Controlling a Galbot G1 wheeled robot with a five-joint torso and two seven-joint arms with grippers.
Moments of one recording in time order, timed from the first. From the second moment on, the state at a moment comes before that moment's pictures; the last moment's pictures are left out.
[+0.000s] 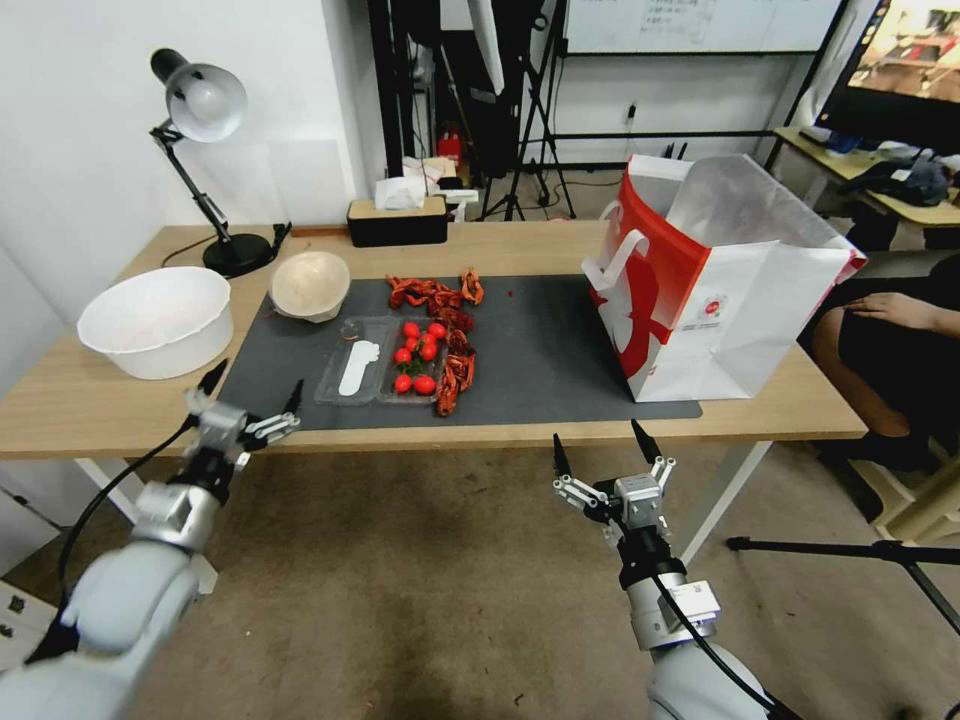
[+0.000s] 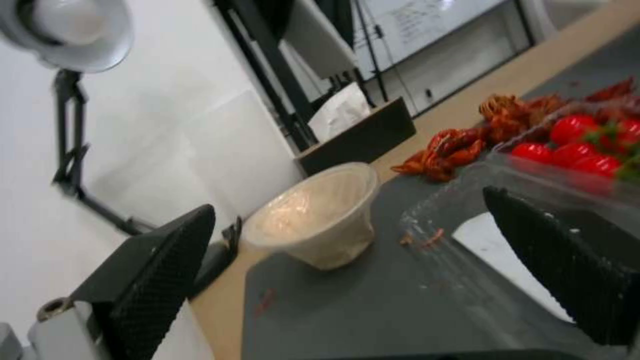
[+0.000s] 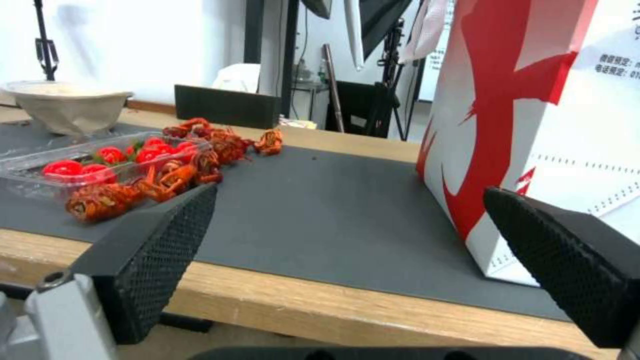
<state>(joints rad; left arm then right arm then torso) 1.47 -0.96 -0.61 -1.91 -0.29 -0.20 -0.04 -1.49 0.98 0.05 2.12 0.11 0.15 0.51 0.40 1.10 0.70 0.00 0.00</state>
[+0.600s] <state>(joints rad) 1.18 -0.71 -0.46 -1.67 -0.25 -0.16 0.09 -1.47 0.98 0.05 2.12 0.12 0.15 0.51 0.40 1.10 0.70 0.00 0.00</state>
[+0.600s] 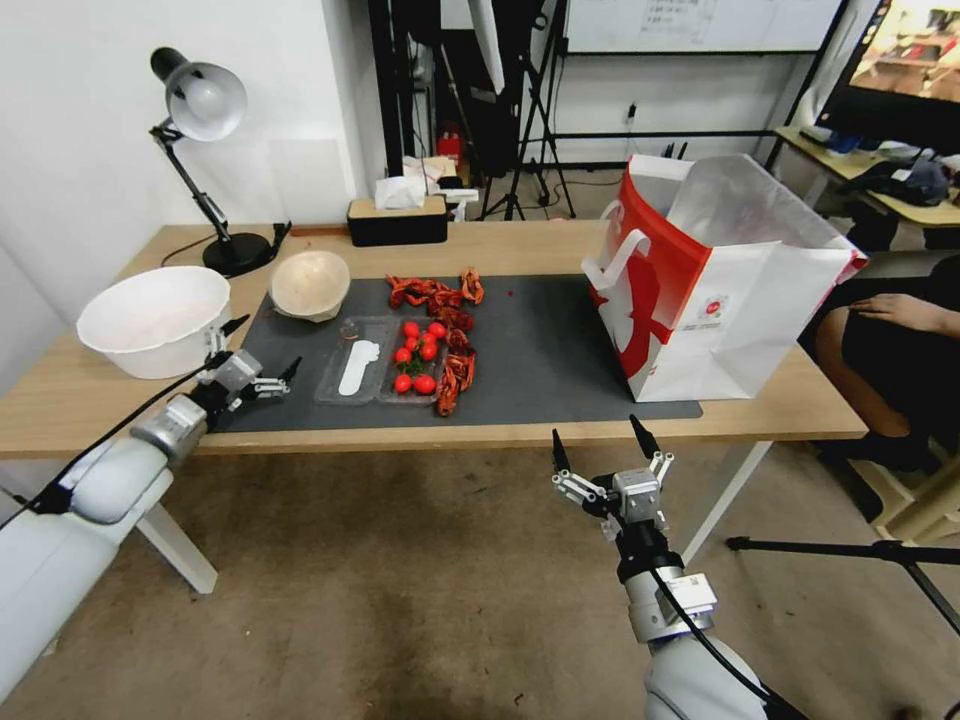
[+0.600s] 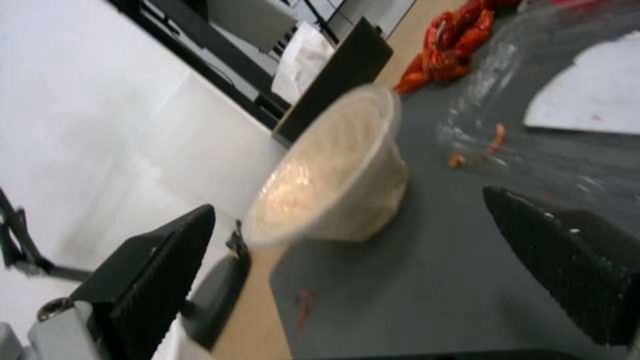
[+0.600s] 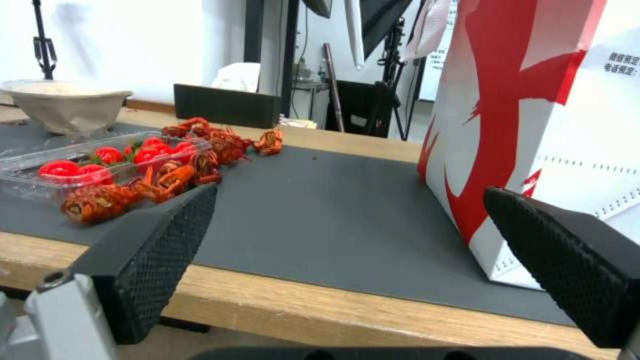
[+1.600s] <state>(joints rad) 0.68 -0.71 -0.05 -1.29 -0.06 -0.21 0.16 -1.47 1.00 0.06 2.11 0.12 0.14 0.52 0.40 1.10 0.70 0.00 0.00</state>
